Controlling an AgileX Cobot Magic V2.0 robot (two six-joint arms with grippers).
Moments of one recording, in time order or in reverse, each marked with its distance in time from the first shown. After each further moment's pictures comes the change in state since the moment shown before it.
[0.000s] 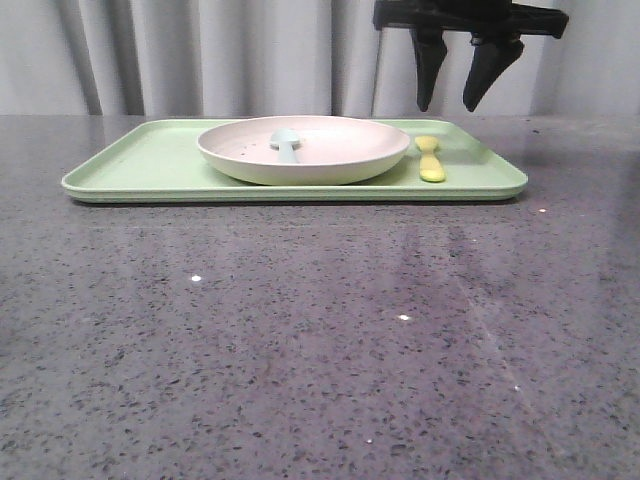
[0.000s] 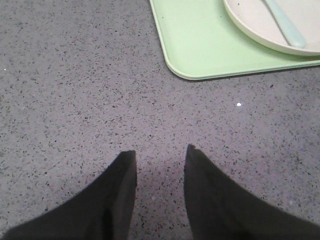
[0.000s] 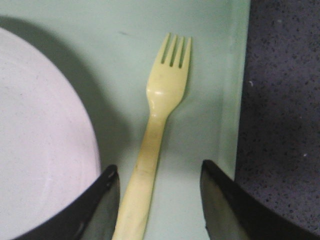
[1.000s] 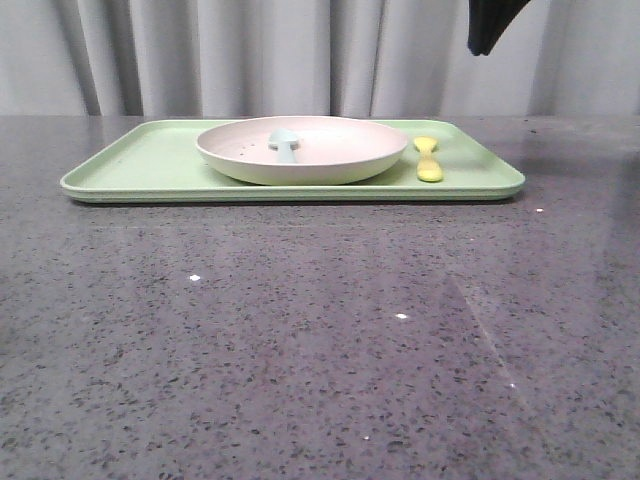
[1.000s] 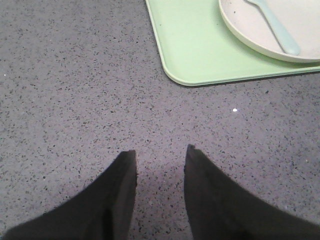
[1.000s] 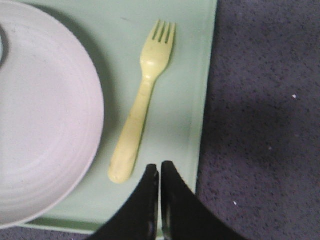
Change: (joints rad) left arm 0.000 -0.010 0.000 0.000 -0.011 -0.006; right arm 0.000 -0.232 0.183 -0.028 0.000 -0.026
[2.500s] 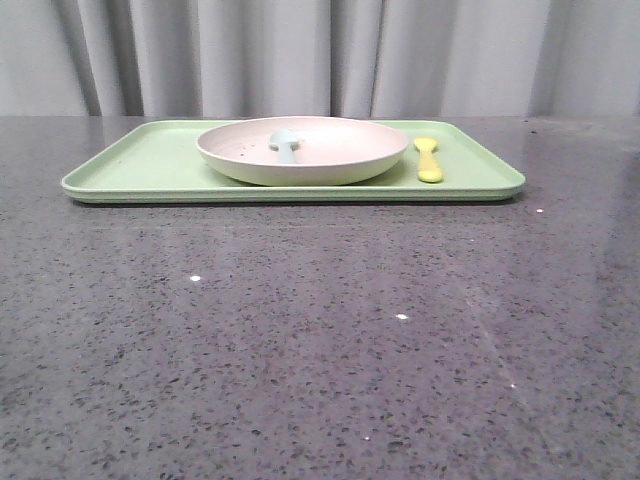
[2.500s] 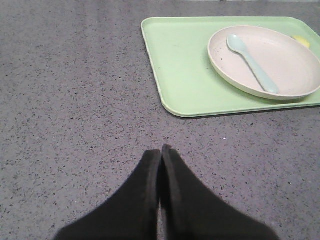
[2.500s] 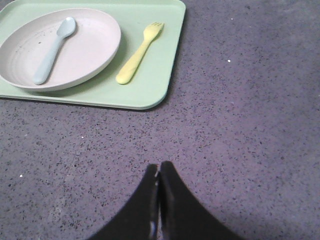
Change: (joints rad) left arm 0.000 -0.201 0.063 0.019 -0.050 -0.027; right arm 0.000 -1.282 1.364 -0.018 -0.704 -0.003
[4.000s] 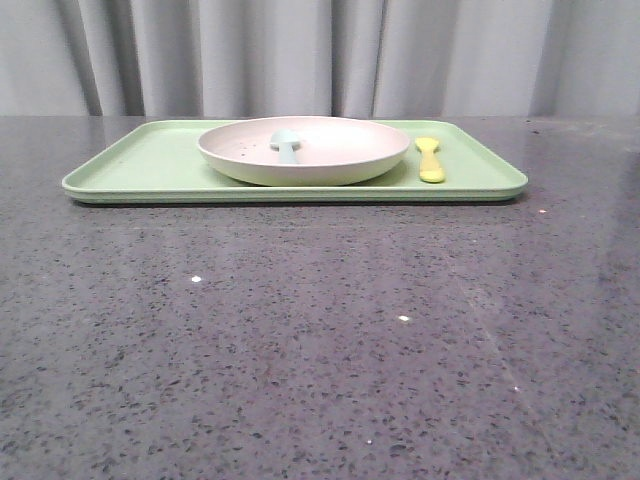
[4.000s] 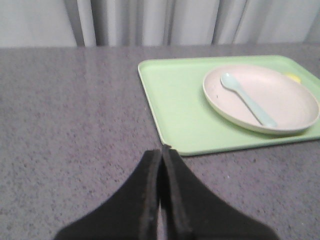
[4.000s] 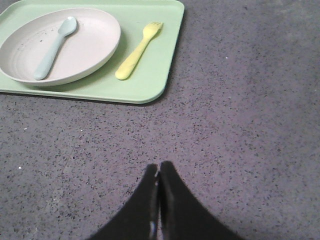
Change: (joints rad) left arm 0.019 -0.064 0.152 0.037 -0.302 0.005; right arm 0.000 -0.067 0.046 -0.005 0.002 -0.002
